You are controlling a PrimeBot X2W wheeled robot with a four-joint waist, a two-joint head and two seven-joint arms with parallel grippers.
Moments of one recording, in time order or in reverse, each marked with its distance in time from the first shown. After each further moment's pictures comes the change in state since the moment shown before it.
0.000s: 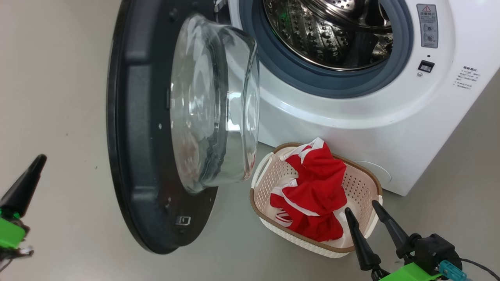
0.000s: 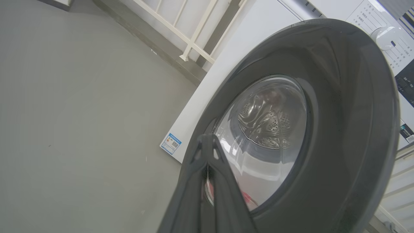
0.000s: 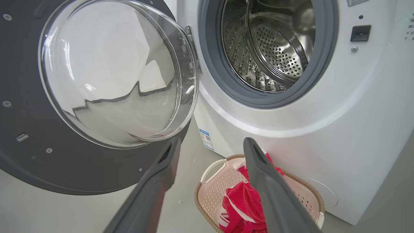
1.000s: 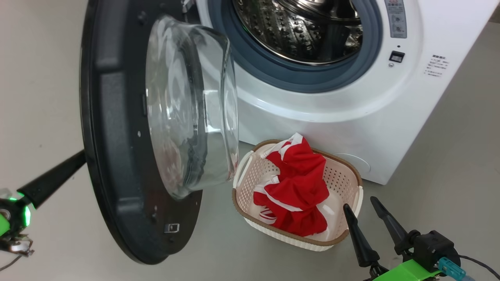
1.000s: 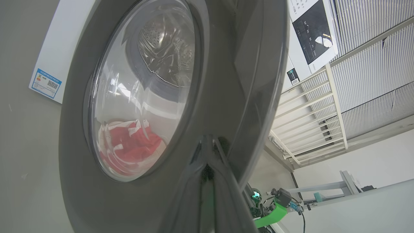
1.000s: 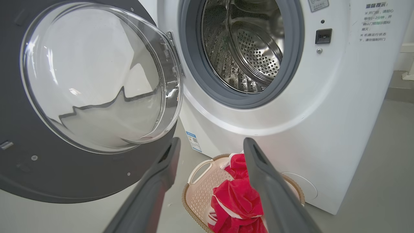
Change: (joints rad) left arm -0.037 -0.049 0.160 -0.211 -0.342 0.001 0.665; right arm -0.015 0.006 0.003 0.000 0.000 0.000 0.000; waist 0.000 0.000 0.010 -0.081
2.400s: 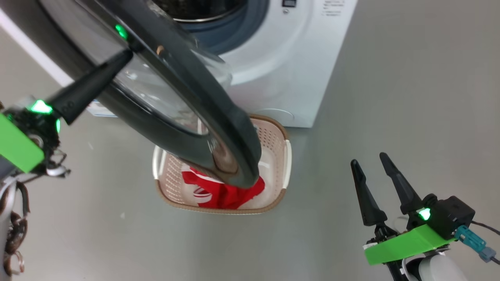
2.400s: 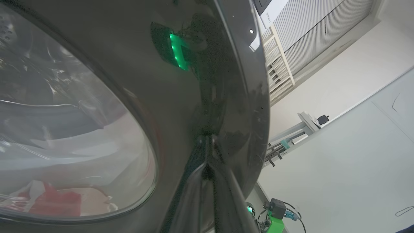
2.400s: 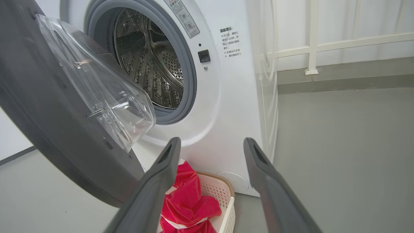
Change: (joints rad) left arm -0.360 -0.195 -0.070 -0.044 0.188 0.001 -0.029; right arm -0.116 0.003 -0.031 -0.064 0.046 0.000 0.000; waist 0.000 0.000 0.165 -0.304
